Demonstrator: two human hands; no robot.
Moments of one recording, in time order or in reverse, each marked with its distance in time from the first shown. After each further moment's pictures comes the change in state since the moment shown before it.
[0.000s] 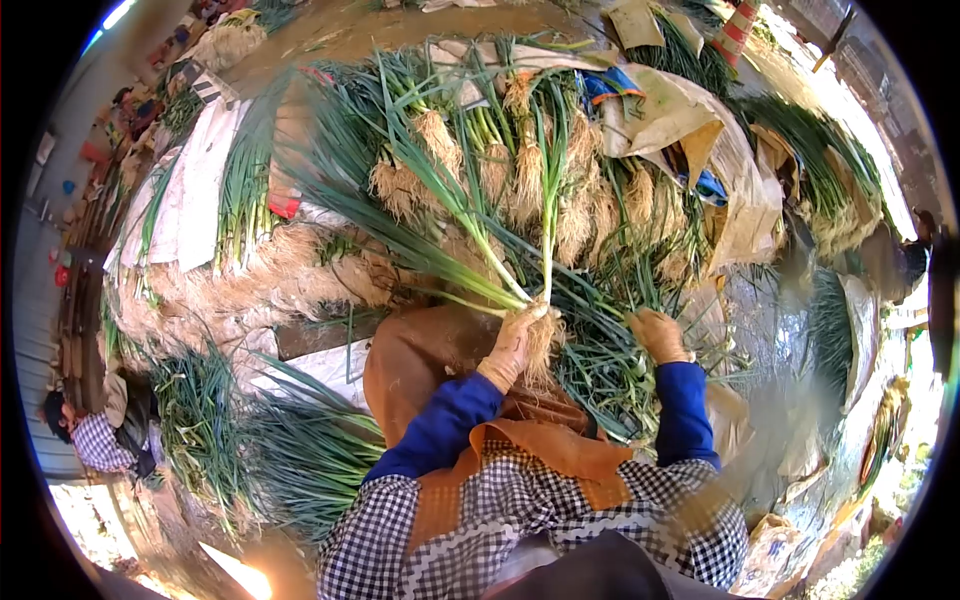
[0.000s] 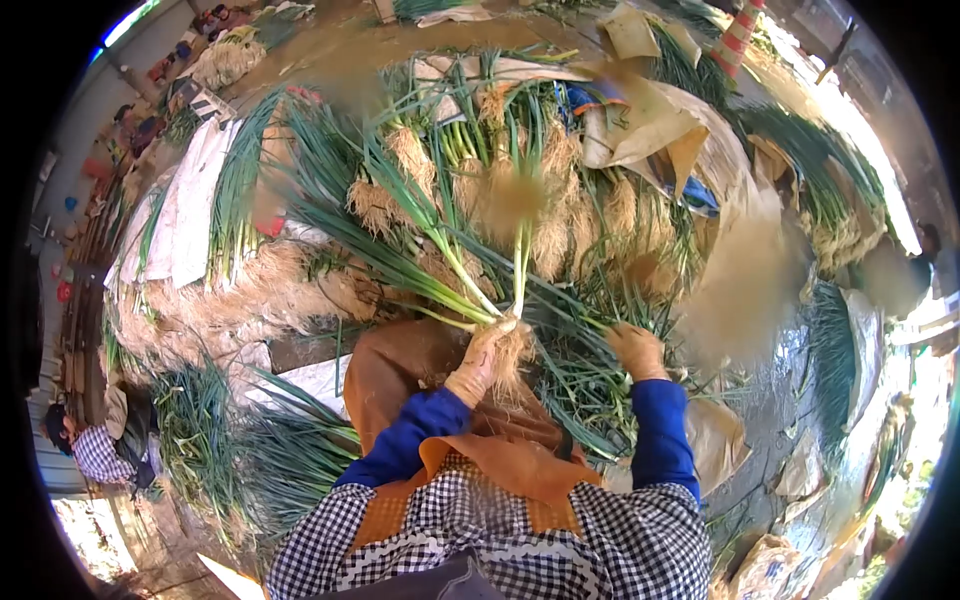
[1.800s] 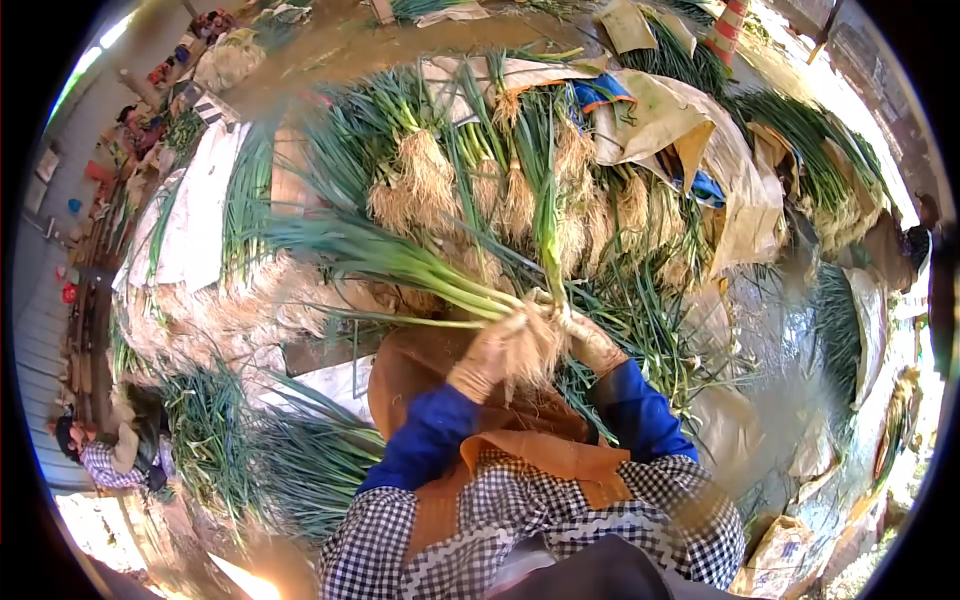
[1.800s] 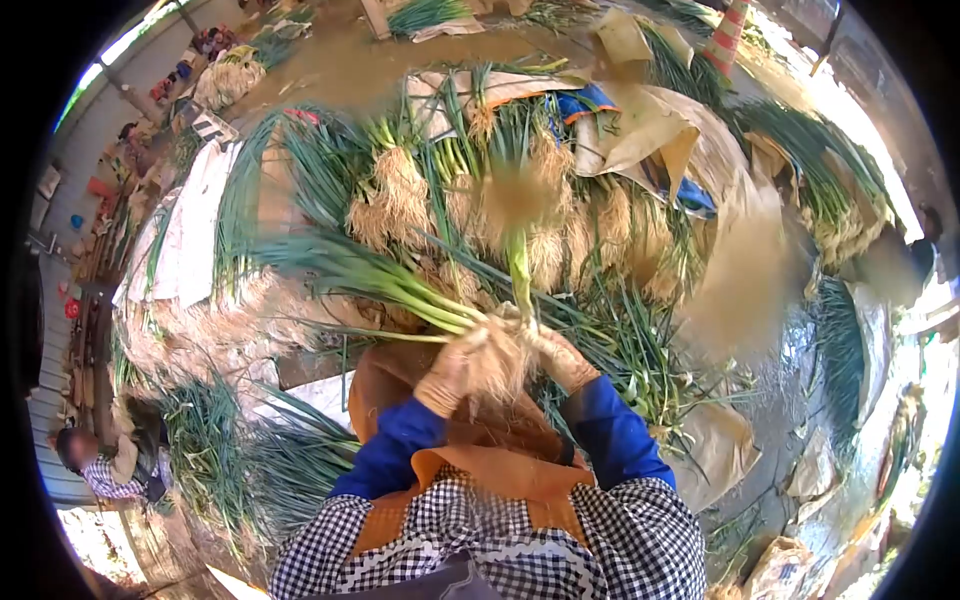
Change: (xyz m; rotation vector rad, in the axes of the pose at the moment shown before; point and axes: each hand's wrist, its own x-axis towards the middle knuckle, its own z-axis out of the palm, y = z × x) left_hand -0.032 0.045 0.024 0.073 -0.143 -0.112; right_hand 0.052 -0.123 -0.017 2.109 -0.269 -0.031
